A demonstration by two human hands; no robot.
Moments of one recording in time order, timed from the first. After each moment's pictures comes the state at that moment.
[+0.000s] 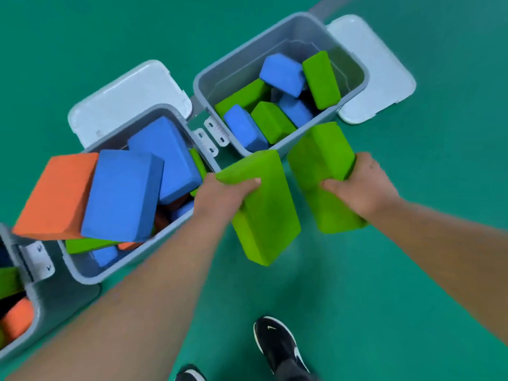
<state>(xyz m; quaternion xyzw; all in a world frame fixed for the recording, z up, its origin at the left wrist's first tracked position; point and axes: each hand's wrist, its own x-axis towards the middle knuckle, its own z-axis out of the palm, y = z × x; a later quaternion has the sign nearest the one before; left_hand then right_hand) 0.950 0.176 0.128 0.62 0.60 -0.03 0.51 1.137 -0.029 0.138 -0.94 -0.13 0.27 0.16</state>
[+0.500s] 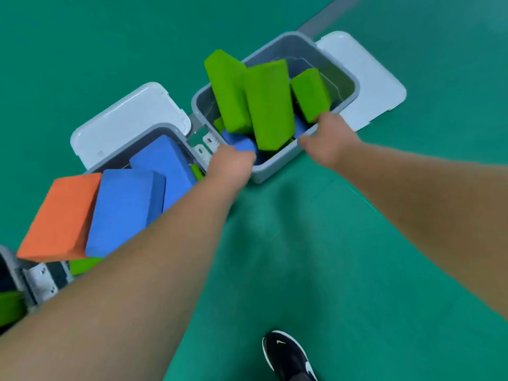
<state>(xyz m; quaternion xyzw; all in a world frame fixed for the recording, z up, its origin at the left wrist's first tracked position) 1.020 0.210 0.154 0.68 0.53 -0.06 0.51 1.174 0.065 0.168 -0.93 -0.21 0.24 0.21</state>
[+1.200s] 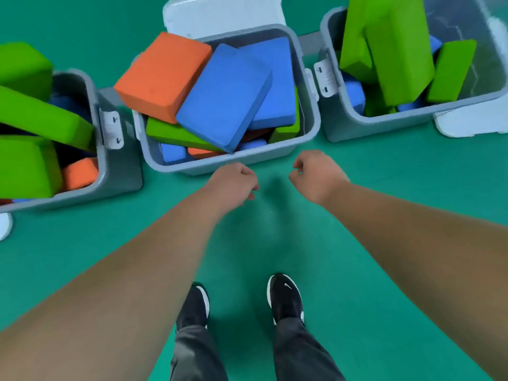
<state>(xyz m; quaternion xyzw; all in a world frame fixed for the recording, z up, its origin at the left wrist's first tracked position) 0.723 0.200 0.101 0.56 0.60 -0.07 0.57 0.915 0.121 0.084 -0.82 -0.45 0.34 0.03</state>
